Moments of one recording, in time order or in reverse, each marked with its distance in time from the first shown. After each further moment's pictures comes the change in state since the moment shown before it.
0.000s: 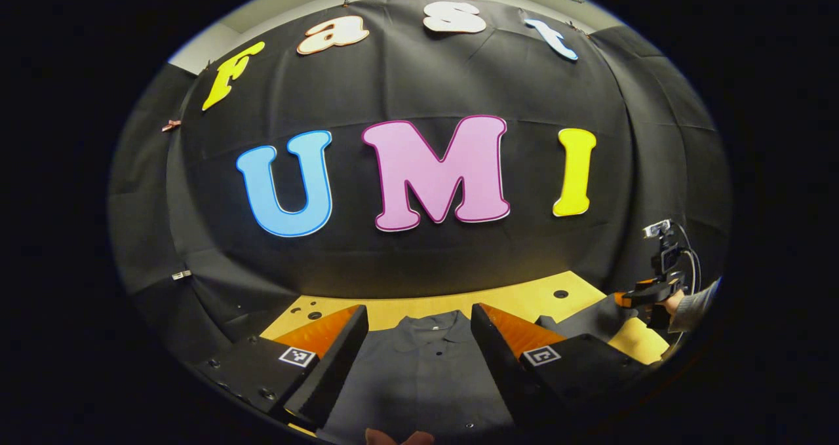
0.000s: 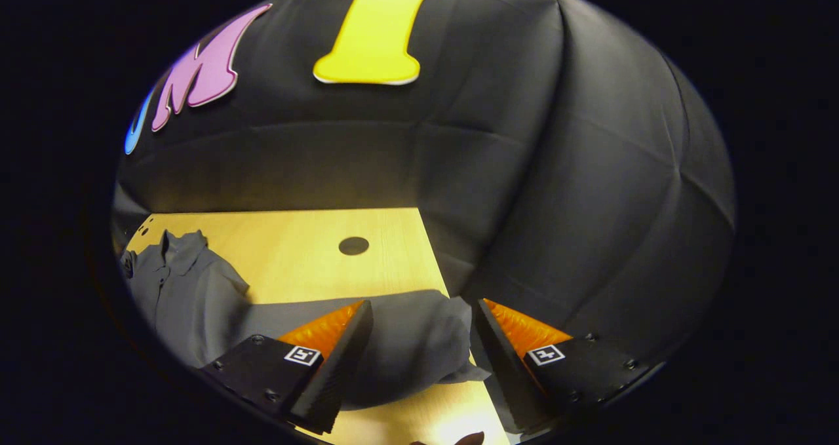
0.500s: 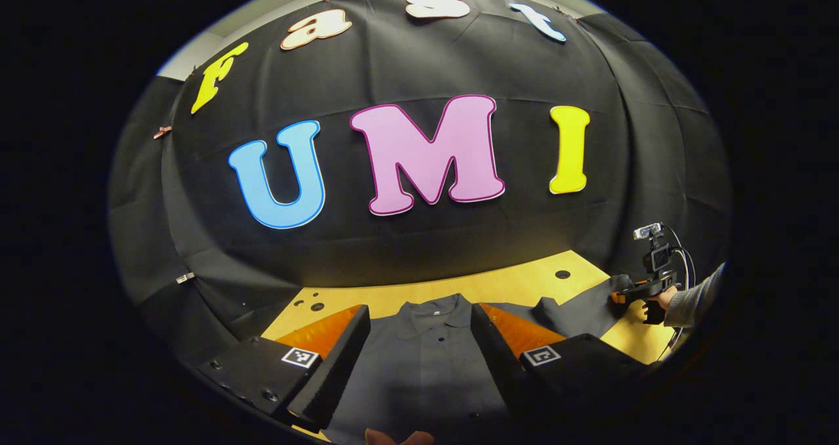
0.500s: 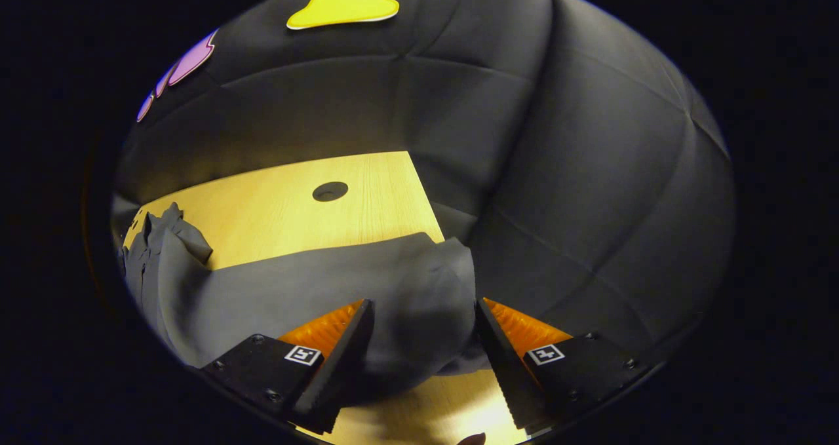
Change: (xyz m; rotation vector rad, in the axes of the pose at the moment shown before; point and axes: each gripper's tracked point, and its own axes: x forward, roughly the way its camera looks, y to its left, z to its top) left arm 0.002 -0.002 -0.020 0.049 0.071 0.020; right arm 0.040 -0.004 -0.063 0.032 0.146 0.002
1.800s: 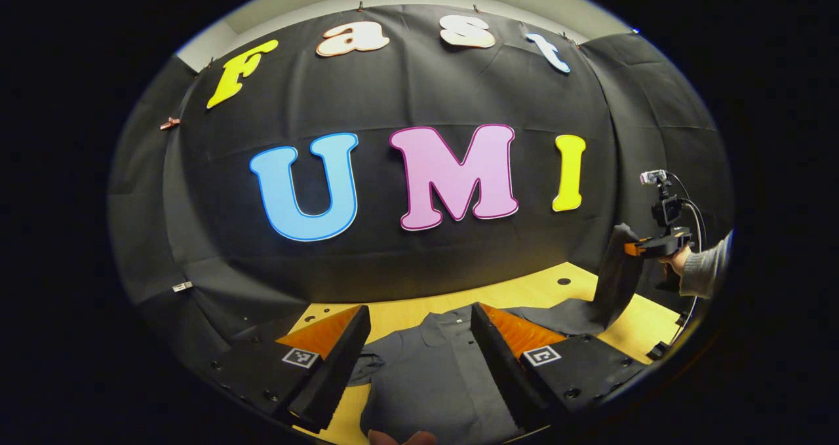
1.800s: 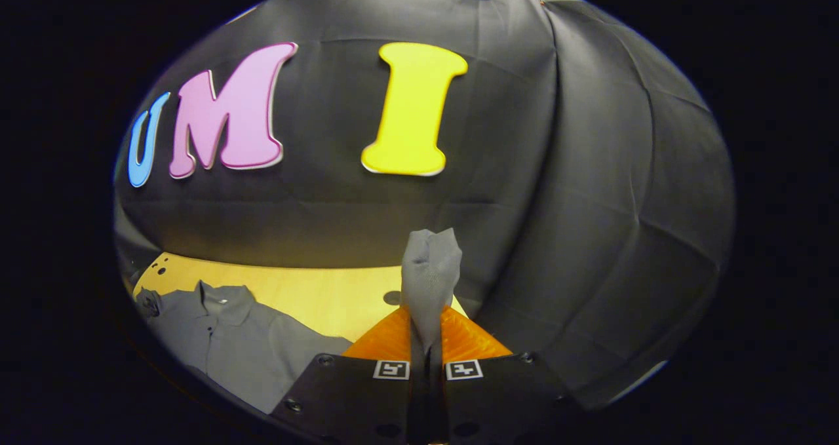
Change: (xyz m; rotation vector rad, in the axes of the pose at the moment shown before) left arm -0.035 0.130 -0.016 -0.036 -0.134 -0.108; right arm -0.239 0.071 0.158 -0.007 -0.417 -0.027
